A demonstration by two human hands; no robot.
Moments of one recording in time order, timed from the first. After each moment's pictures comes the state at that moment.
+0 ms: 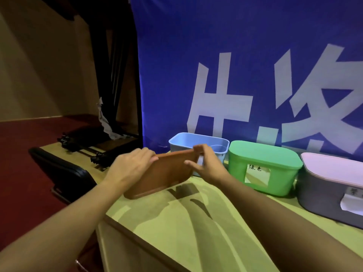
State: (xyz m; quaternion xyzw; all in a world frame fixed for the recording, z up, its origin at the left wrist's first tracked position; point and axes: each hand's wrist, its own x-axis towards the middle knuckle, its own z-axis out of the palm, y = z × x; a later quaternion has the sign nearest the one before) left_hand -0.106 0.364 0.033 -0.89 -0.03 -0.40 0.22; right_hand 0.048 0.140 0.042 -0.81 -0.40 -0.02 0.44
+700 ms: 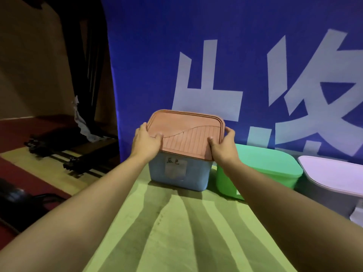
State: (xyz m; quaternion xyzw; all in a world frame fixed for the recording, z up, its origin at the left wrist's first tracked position) left_hand 0.076 0.339 0.069 -0.82 -0.25 -0.36 -0.37; right_hand 0.167 0.131 0.067 -0.79 -0.15 -0.08 0.59
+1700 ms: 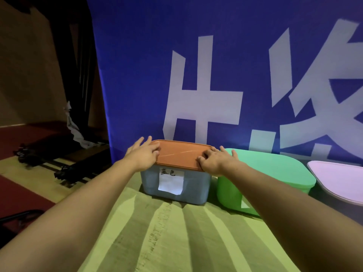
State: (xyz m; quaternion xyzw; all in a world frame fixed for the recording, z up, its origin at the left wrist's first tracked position) left_hand 0.129 0.382 0.053 -0.96 -0.19 -0.11 -0.16; right_hand 0.212 0.145 0.060 -0.97 -0.25 0.01 0.06
